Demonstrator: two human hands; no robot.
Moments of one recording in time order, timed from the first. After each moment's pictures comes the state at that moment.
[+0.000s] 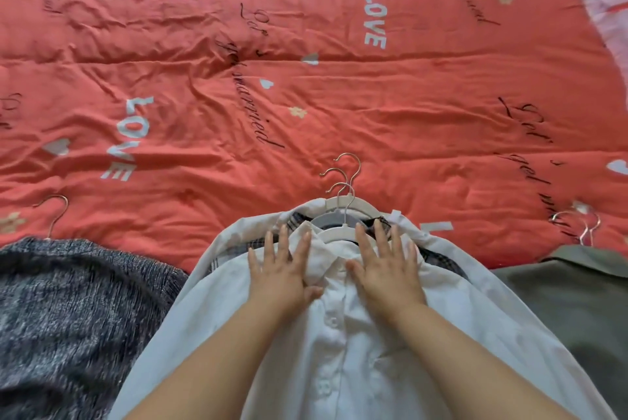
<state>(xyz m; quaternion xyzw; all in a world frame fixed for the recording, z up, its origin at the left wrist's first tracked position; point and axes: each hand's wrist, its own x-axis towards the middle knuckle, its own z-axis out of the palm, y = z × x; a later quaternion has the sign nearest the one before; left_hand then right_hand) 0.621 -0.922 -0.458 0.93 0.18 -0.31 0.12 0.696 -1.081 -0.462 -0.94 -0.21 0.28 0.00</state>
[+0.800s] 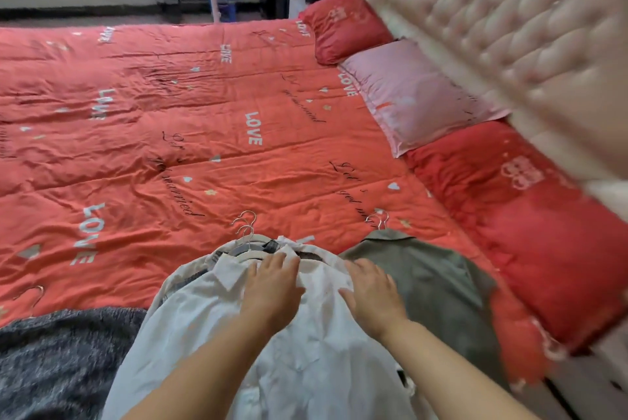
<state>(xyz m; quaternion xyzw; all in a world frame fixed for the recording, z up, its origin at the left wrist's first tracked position) 0.573 -1.068 -0.199 0.98 0.01 -0.13 0.12 0.592 -1.244 -0.205 -0.97 -0.13 0.16 0.09</state>
